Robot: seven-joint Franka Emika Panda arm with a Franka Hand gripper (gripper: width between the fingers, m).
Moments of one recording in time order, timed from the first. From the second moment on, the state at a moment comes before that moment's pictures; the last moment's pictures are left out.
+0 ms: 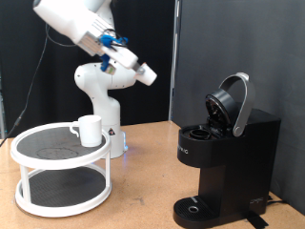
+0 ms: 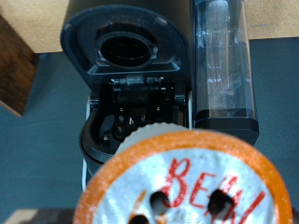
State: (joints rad) arm 0.12 -0.30 -0.46 -2.21 0.77 1.71 1.97
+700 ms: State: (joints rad) arm 0.17 -0.21 -0.33 -2.13 0.78 1.83 2.04
